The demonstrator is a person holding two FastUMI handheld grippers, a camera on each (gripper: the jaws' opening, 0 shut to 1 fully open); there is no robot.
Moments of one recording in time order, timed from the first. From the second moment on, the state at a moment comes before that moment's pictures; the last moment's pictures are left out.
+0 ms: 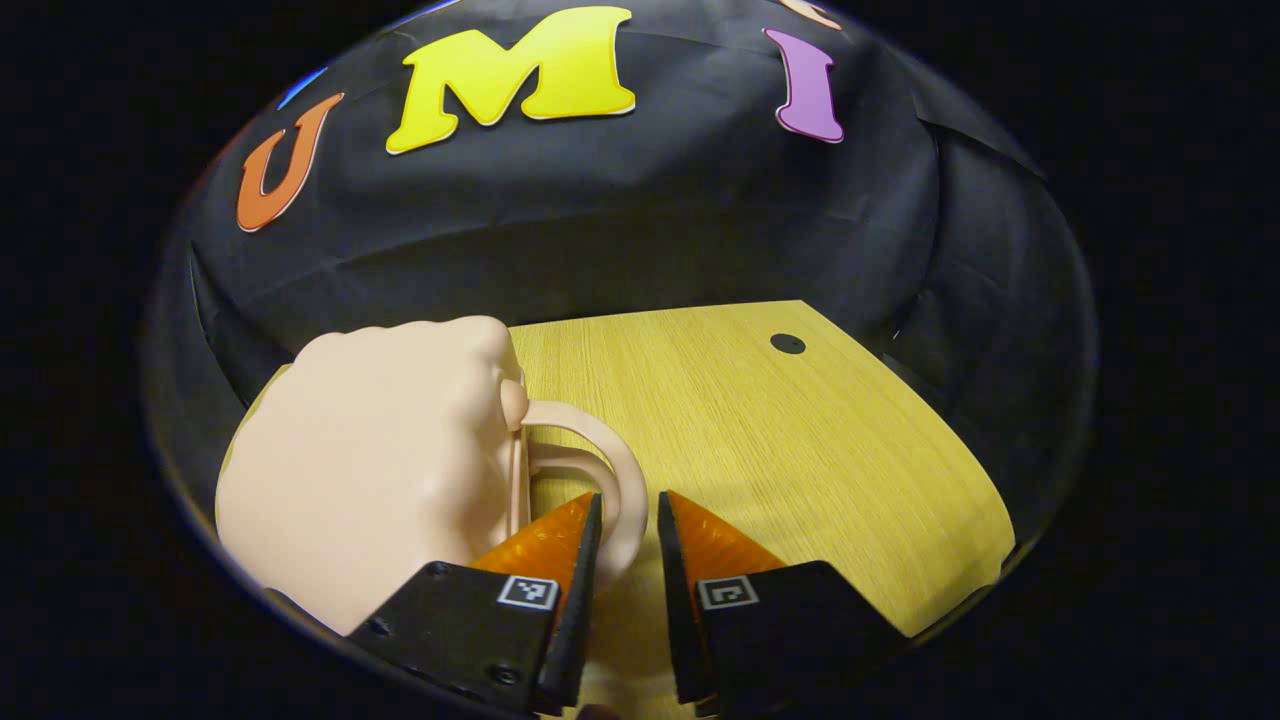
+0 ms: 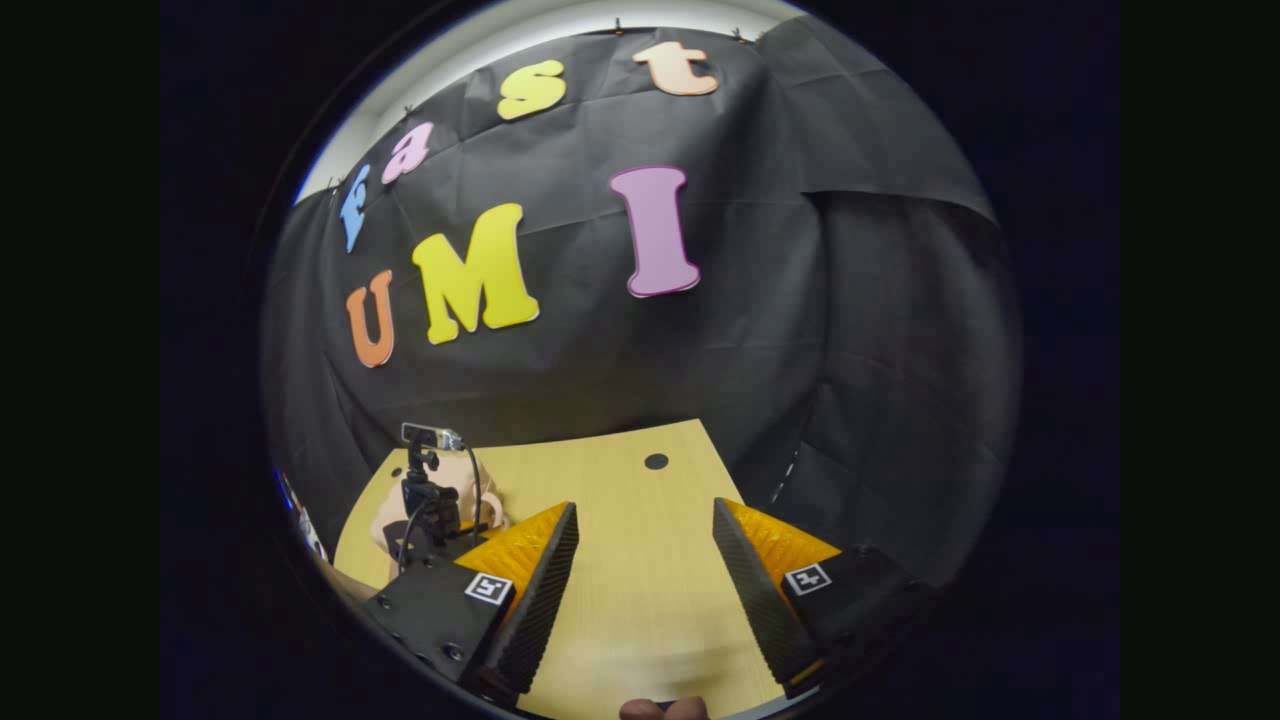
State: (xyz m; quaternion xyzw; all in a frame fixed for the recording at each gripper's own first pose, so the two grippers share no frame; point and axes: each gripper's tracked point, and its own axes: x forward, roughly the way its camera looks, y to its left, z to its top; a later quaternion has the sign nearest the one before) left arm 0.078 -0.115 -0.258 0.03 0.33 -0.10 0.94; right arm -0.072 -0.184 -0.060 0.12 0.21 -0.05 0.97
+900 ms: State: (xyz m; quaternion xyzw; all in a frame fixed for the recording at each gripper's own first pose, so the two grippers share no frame) left arm 0.050 -0.020 0.064 -0.02 0.02 -0.02 1.00; right arm 0.026 -0.055 0.089 0.03 -0.01 0.00 1.00
